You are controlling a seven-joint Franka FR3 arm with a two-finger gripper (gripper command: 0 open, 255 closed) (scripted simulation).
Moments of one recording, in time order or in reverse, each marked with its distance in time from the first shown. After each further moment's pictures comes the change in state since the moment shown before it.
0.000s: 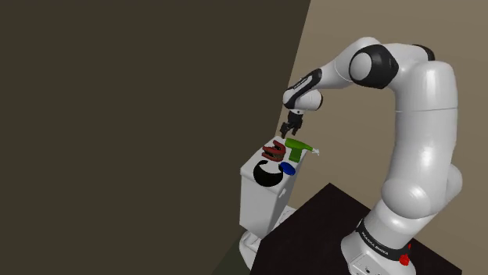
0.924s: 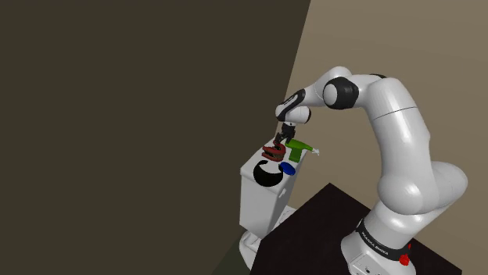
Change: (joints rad) arm -0.116 0.386 0.065 0.367 0.079 0.003 -0.056
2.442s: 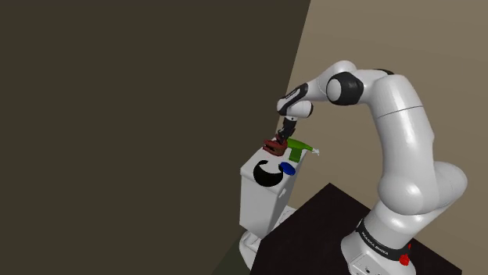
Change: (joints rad) arm 0.010 -0.063 -0.014 -0.017 -0.013 -0.047 0.009
